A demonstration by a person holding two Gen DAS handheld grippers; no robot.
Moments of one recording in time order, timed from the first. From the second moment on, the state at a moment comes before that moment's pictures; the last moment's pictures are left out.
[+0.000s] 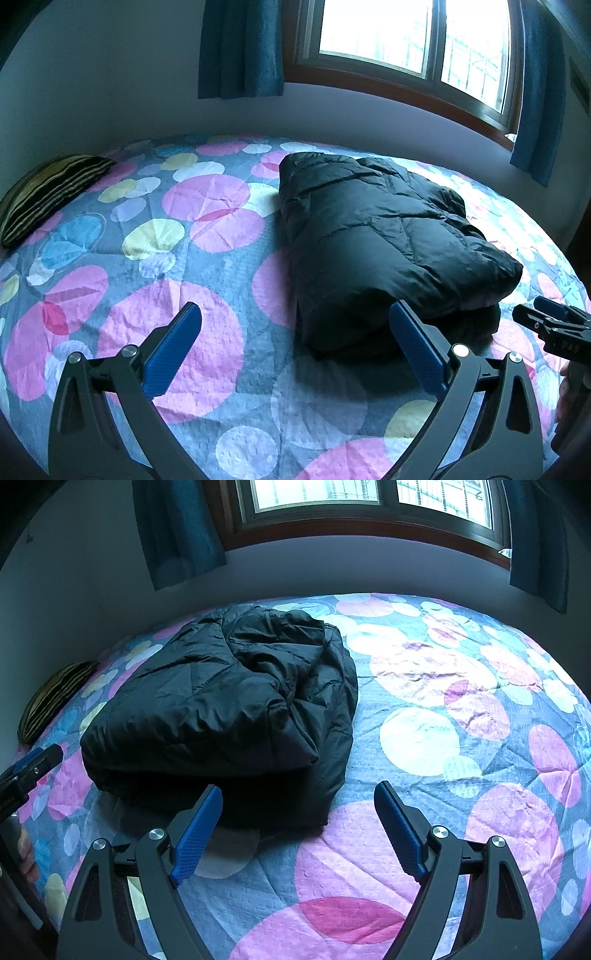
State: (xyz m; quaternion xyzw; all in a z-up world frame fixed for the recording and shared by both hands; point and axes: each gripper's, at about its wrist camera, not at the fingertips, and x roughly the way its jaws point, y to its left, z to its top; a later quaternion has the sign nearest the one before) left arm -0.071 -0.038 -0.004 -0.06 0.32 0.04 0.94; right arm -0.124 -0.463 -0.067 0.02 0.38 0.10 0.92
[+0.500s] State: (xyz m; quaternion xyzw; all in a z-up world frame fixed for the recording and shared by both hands) left arm -0.066 -0.023 -0.005 -0.06 0.32 0.06 0.94; right arm -0.124 -0.467 -0.064 0.02 0.37 0.09 0.92
